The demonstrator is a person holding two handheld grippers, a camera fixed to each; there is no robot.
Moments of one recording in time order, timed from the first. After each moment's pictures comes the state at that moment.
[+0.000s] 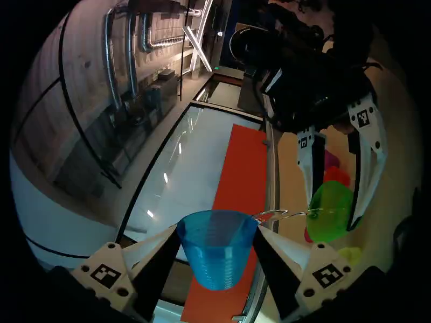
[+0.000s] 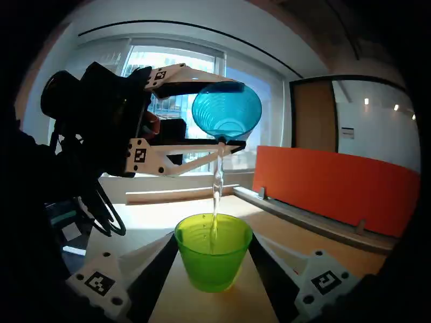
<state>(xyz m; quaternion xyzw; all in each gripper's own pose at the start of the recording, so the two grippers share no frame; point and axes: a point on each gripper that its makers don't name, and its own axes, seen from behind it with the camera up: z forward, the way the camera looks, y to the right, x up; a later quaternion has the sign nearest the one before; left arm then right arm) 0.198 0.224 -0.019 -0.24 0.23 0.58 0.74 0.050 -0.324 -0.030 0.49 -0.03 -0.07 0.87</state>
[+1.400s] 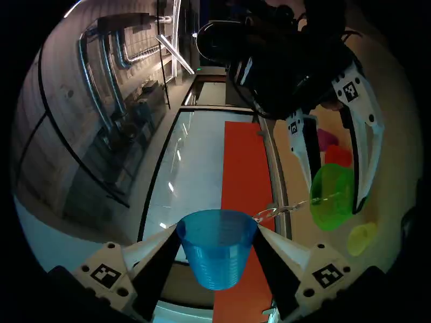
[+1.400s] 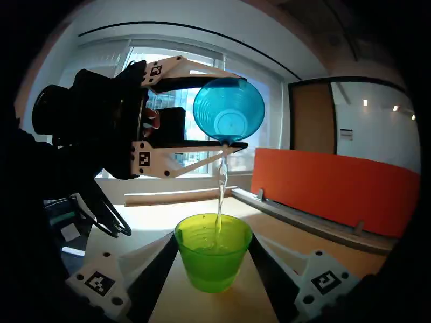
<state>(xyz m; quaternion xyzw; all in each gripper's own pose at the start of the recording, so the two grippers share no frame) 0.205 0.234 -0.021 -0.22 0.25 0.66 0.68 0.053 -0.319 -0.028 0.49 -0.02 -0.07 0.87</state>
